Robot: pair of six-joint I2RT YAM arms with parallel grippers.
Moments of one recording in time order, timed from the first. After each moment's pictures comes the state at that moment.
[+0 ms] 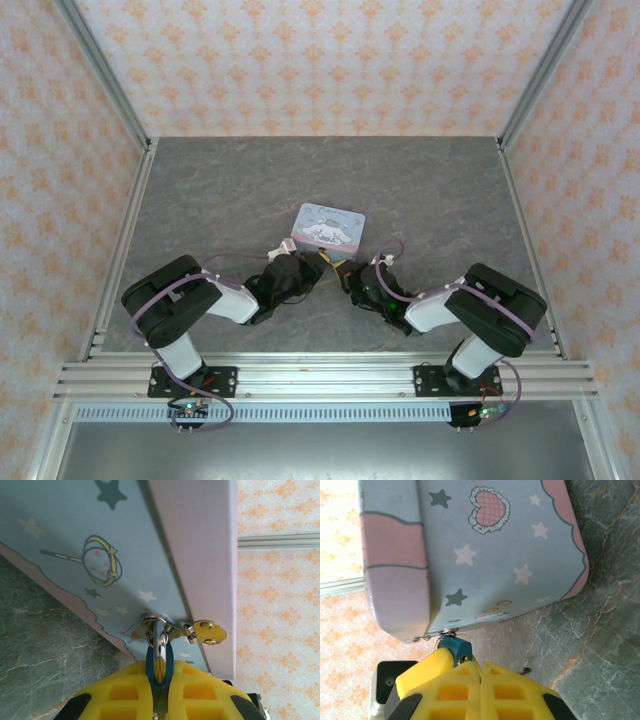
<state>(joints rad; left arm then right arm) -0.77 1.69 0.47 0.82 -0.08 -1.48 0.86 1.58 0.35 0.83 0.16 1.68</state>
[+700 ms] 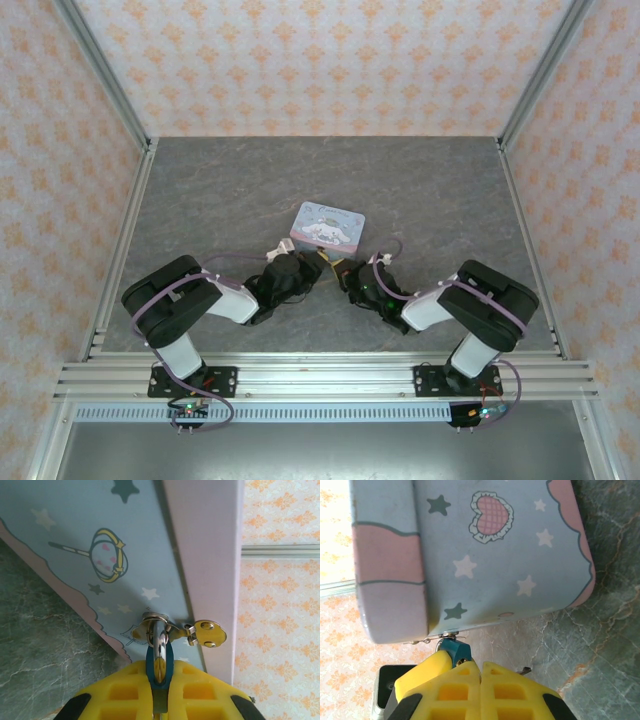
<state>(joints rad) -0.77 1.69 0.47 0.83 -0.10 -1.51 0.86 1.63 0.37 0.88 0.16 1.69</state>
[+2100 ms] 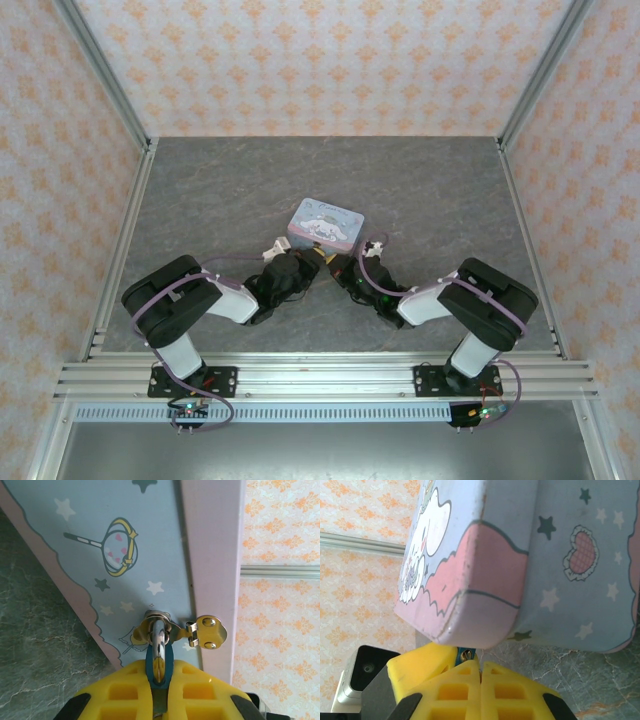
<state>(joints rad) -0.77 1.69 0.47 0.84 -0.17 -1.54 0.86 1.64 0.43 0.81 0.14 1.36</state>
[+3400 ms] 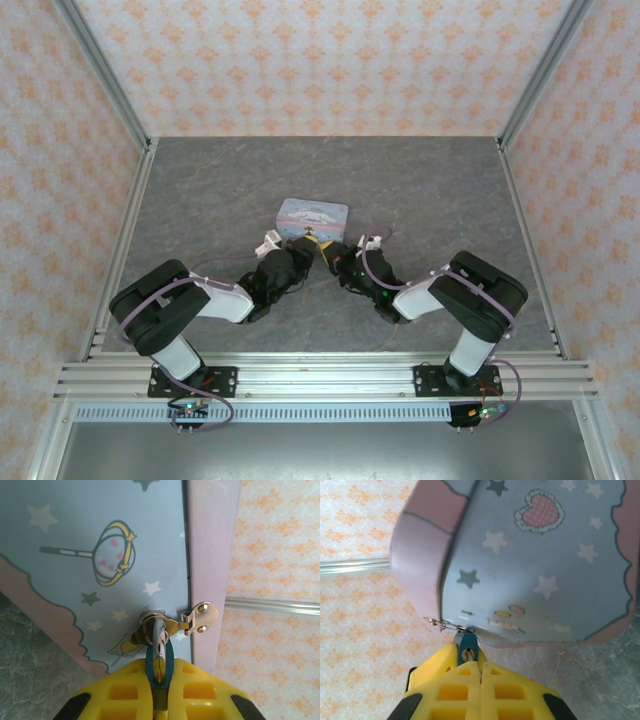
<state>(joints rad) -0.76 1.62 0.47 0.87 -0.27 -1.61 0.82 1.70 0.49 1.00 0.06 1.59</state>
